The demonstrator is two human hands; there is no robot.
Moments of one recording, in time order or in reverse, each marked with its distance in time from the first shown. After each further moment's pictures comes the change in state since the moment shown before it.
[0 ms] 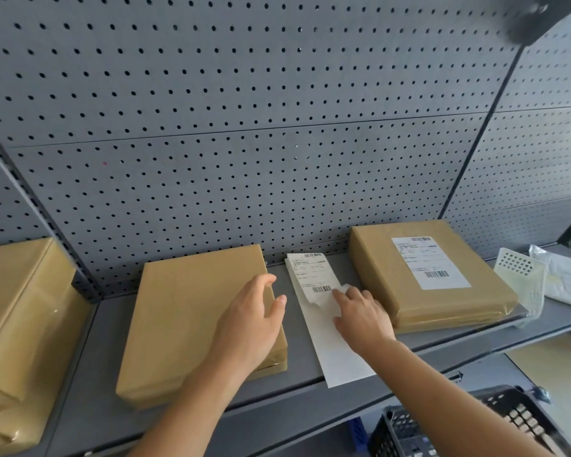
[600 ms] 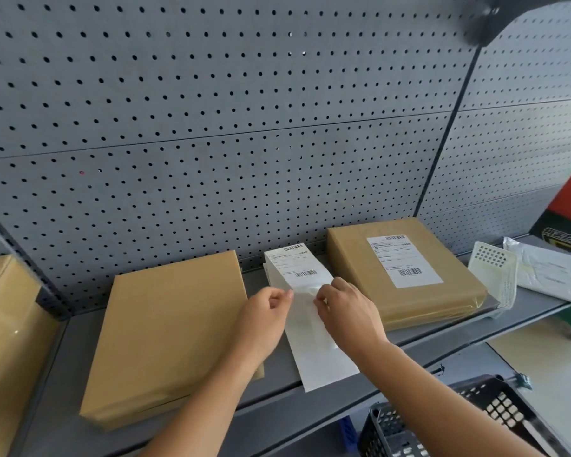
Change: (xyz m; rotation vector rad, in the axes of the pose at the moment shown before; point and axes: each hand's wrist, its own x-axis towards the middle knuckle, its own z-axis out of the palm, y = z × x) left_hand 0.024 0.030 0.053 -0.315 -0.142 -0.193; right_hand -0.017 0.009 -0.032 0.204 0.319 -0.053
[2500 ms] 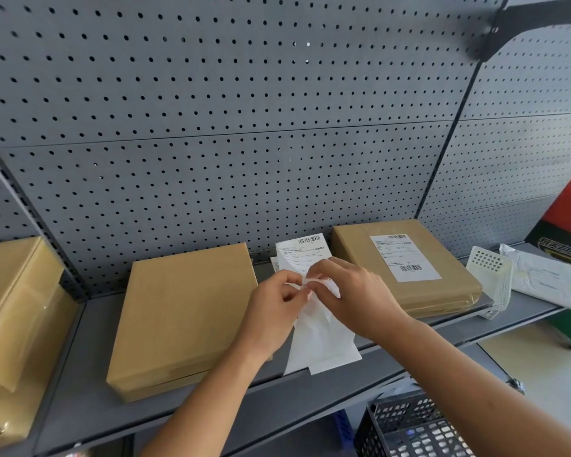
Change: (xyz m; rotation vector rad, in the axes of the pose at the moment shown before) left_hand -0.030 0.009 -0.014 -0.253 -0.055 0.198; right_hand -0.011 -0.031 -0.075 0.212 0.045 -0.301
